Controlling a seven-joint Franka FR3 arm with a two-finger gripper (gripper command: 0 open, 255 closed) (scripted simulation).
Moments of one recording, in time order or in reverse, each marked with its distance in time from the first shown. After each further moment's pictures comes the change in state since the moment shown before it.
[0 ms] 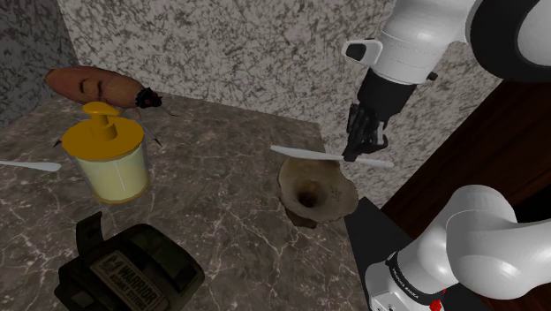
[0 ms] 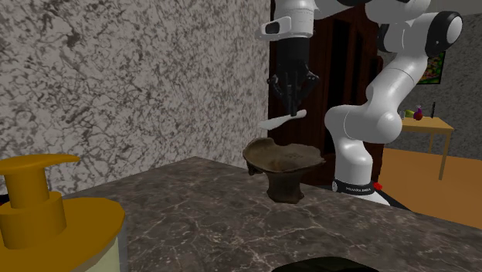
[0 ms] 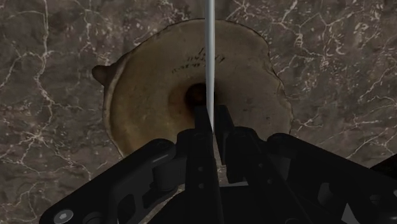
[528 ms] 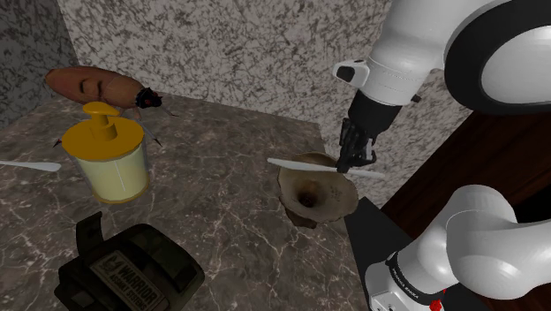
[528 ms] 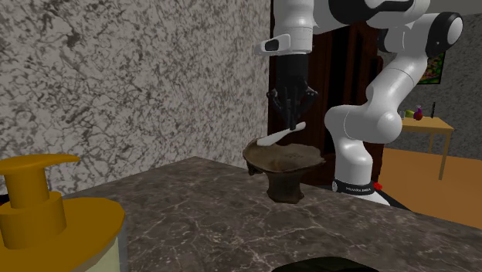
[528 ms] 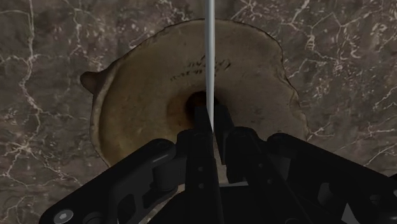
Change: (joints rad) arm 0.005 -0.007 0.010 -0.091 0.010 0.085 0.000
